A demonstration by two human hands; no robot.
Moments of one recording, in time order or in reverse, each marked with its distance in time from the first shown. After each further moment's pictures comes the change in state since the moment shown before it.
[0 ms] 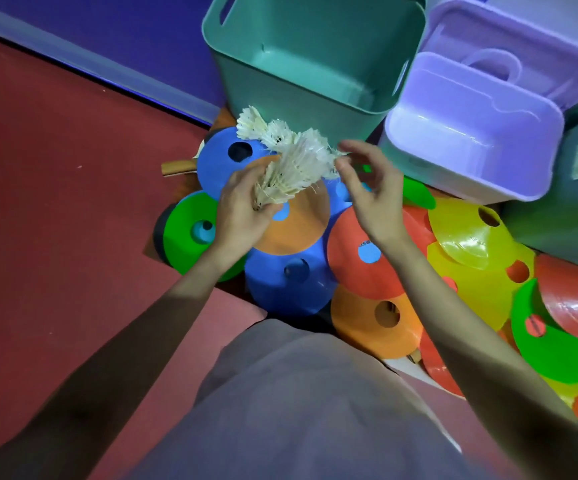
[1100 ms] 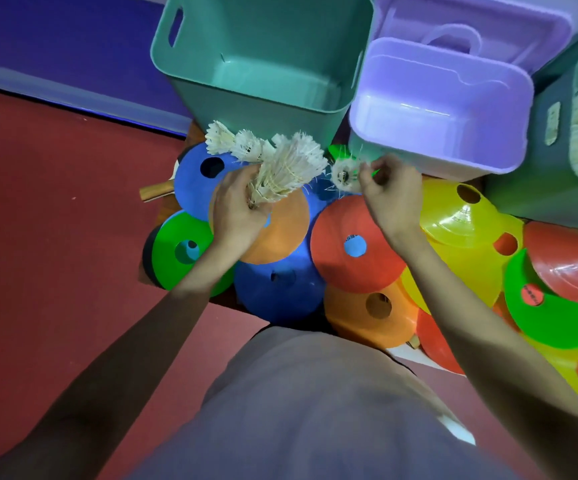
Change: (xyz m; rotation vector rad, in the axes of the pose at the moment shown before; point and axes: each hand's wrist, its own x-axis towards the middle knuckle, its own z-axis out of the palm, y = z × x) left_hand 0.021 0.033 0.022 0.067 -0.068 -0.017; right_hand 0.004 0.033 -0.058 -0.542 0.226 0.230
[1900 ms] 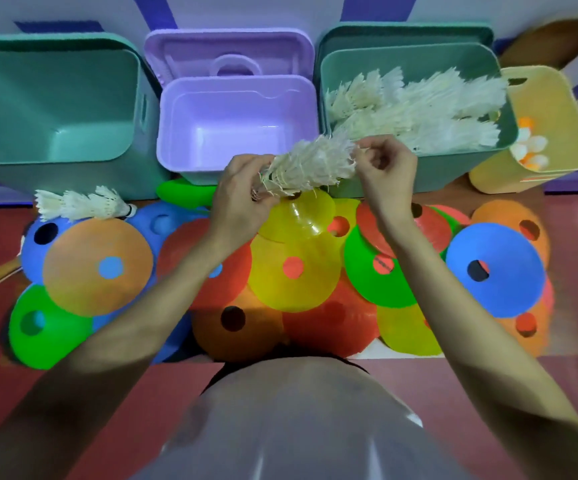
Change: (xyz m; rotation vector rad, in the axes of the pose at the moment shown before) left_hand -0.029 0.225 0.196 0.013 -0.264 0.420; right_hand 0.021 0.161 -0.231 0.608 0.261 0.208
